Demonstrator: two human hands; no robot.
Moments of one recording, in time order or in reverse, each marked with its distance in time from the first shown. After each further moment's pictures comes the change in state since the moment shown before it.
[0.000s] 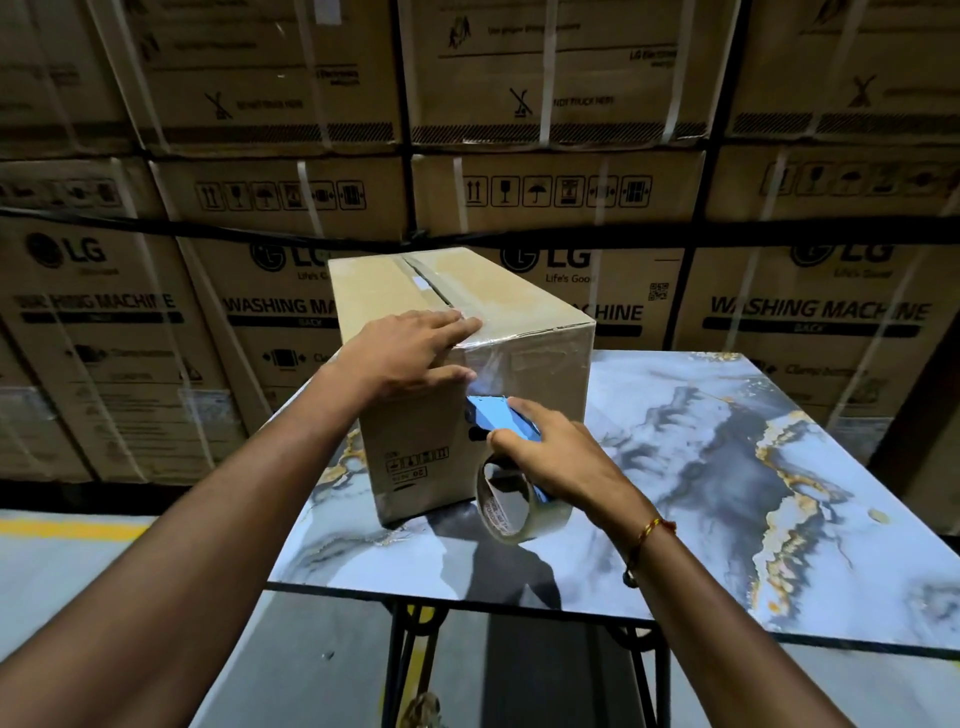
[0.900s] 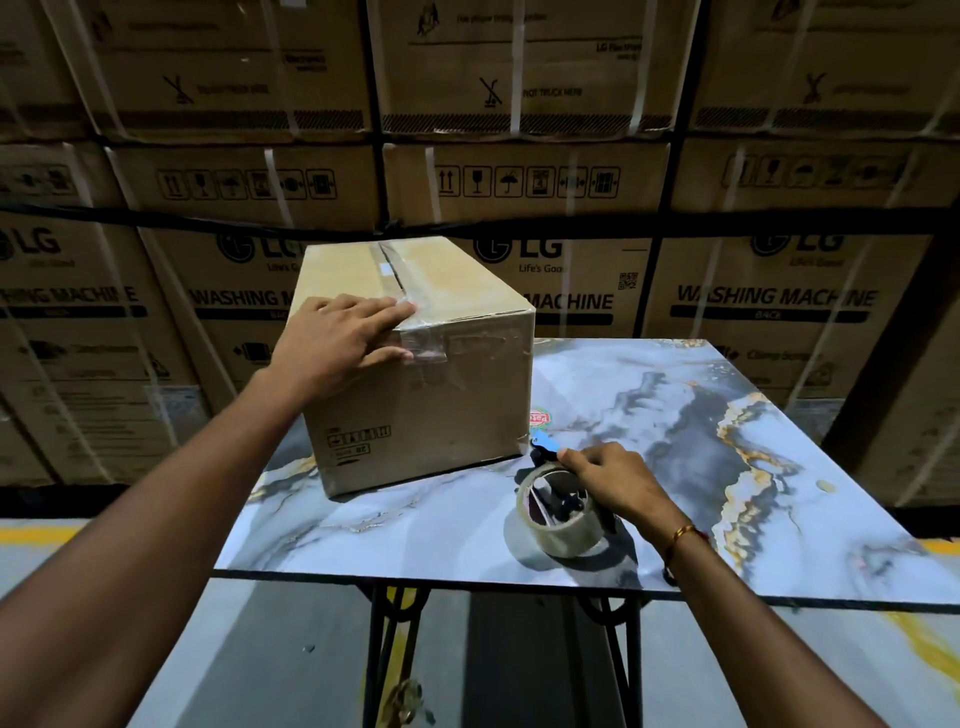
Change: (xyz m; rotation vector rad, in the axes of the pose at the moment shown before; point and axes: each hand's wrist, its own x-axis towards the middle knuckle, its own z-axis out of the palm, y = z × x) left_hand -0.023 -0.034 0.024 0.094 0.223 -0.033; right_hand -0.009 0.099 -0.032 -0.149 0.106 0.221
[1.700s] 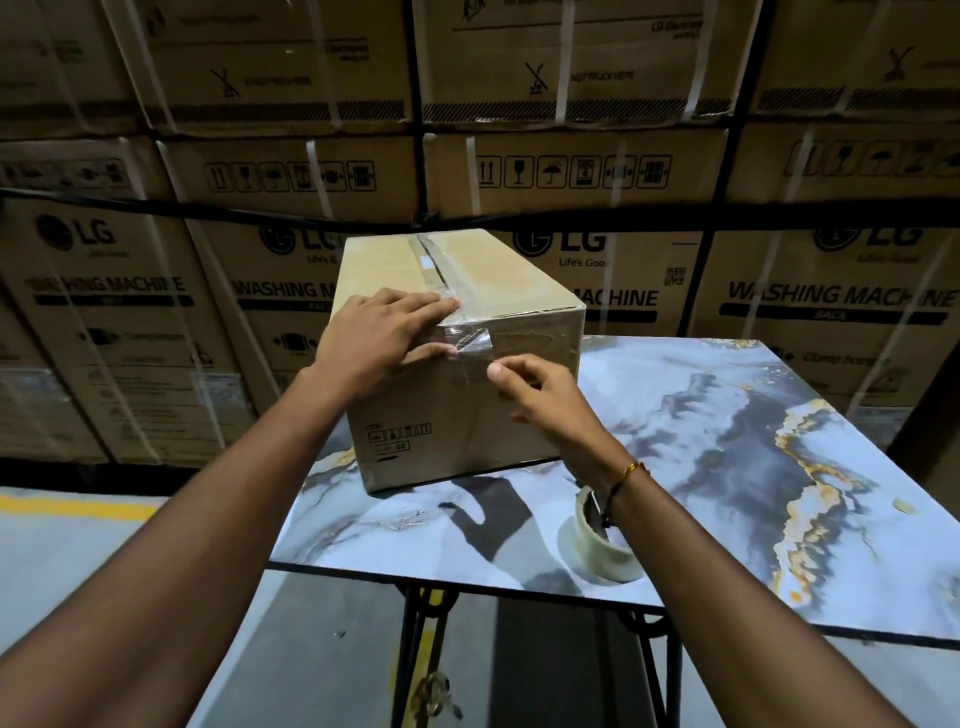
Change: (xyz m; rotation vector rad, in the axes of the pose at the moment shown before) left_hand 0.000 -0.002 0.005 -0.003 0.028 -0.035; right_hand 0.025 -0.118 0.041 0.614 -0.065 -0.406
